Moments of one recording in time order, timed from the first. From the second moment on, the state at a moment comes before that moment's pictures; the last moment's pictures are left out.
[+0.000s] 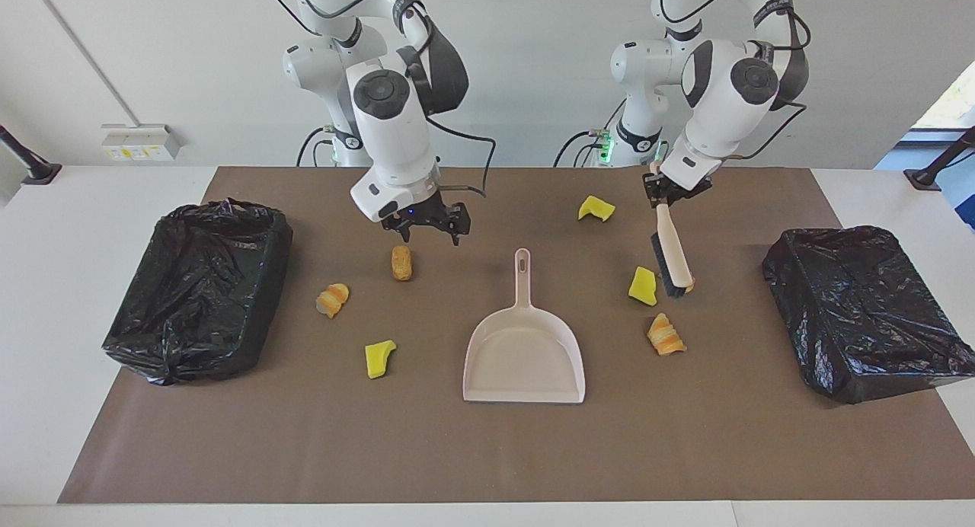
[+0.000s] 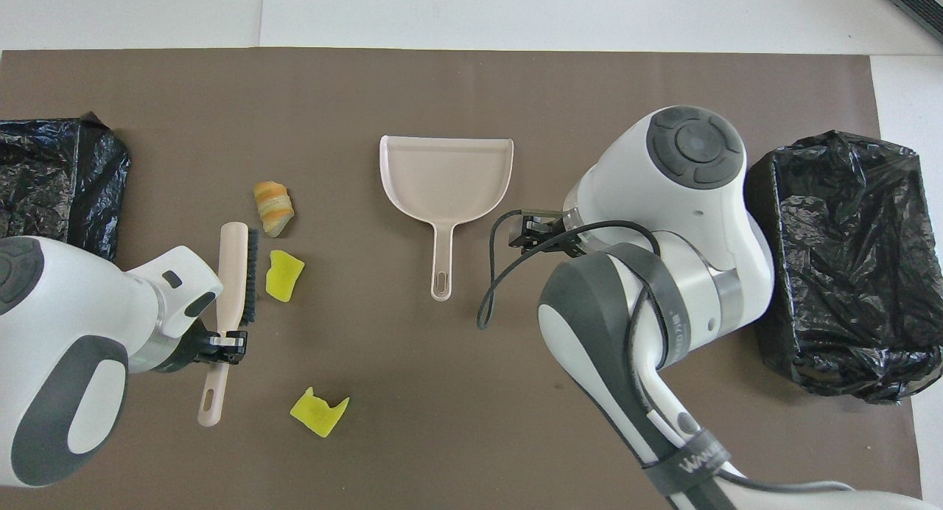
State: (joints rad) left arm -0.03 -0.27 -0.19 -2.25 -0.12 1.79 -0.14; right arm 0.49 0.23 -0.08 -1.69 0.15 1.88 0.53
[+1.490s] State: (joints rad) left arm -0.04 0.26 -0.01 -1.92 0.13 2.13 0.97; right arm 0.69 0.51 -0.06 -1.58 0.14 2.09 0.59
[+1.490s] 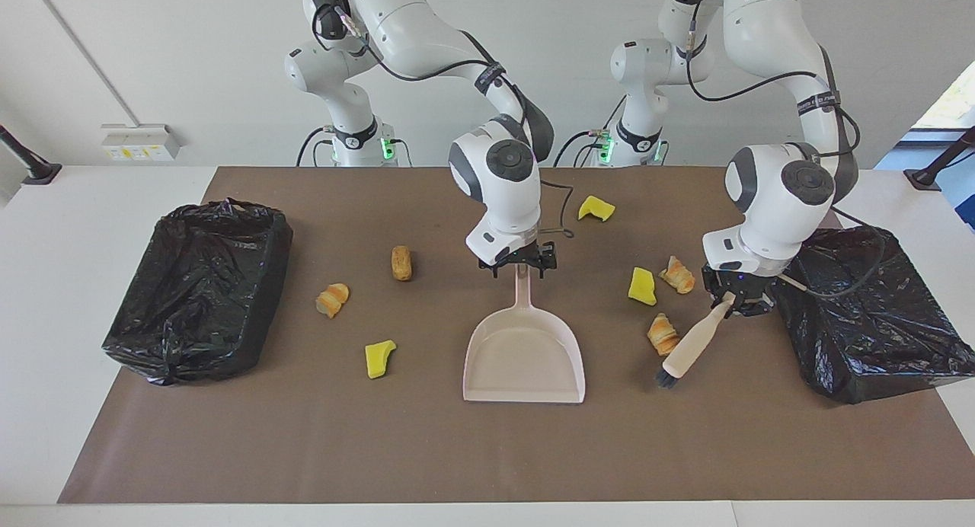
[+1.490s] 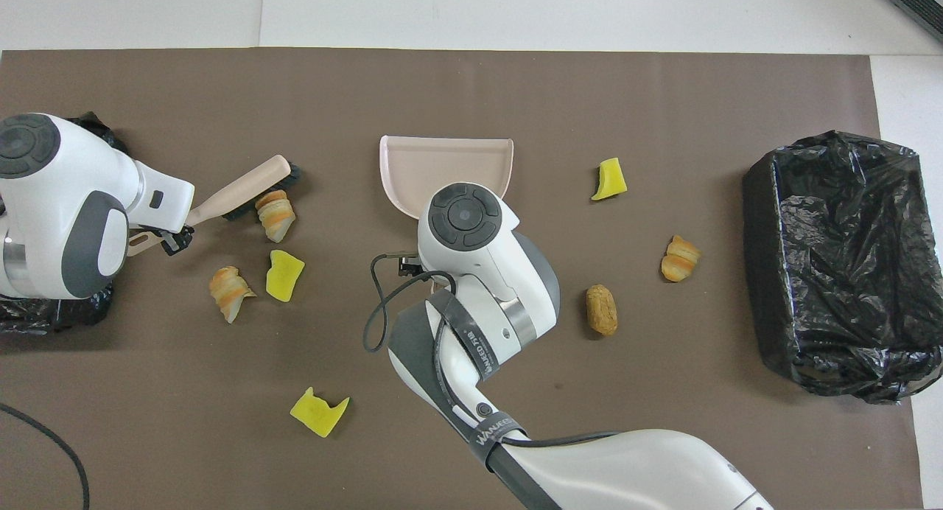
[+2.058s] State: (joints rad) left arm -0.09 0.01 -0.01 -2.13 0.14 1.91 0.87; right arm 0.67 0.51 -0.07 -1.57 0.14 2.14 0.58
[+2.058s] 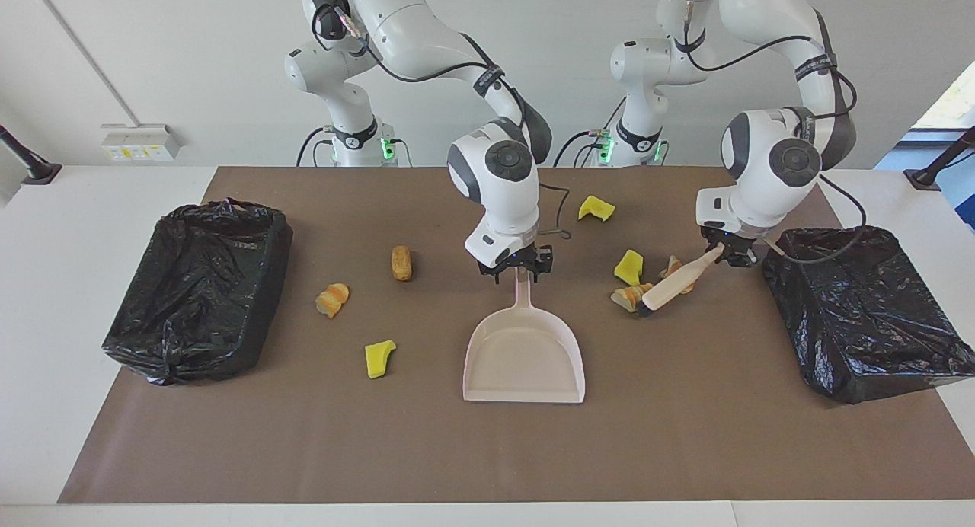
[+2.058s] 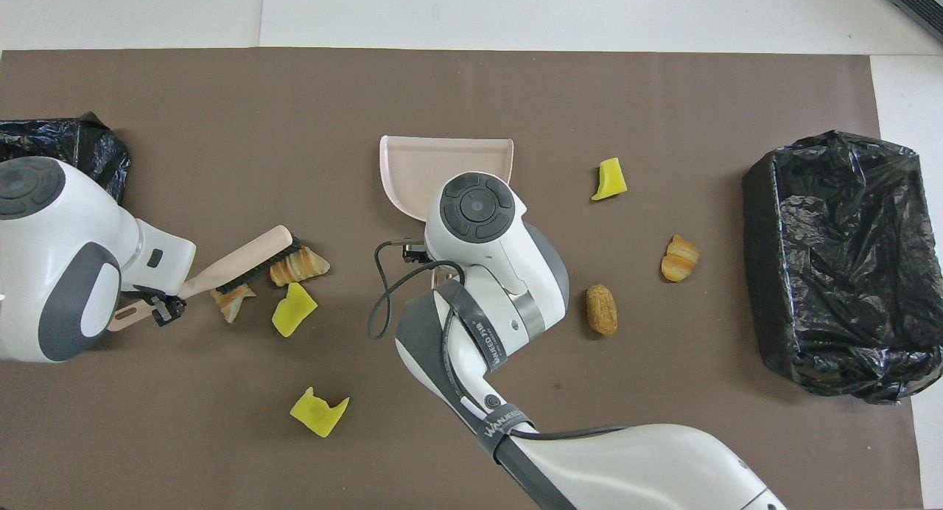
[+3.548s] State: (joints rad) left arm -0.26 -0.27 0.08 -2.48 0.10 1.89 -0.33; right arm 0.49 0.30 -0.08 -1.65 0.04 1.90 -0.36
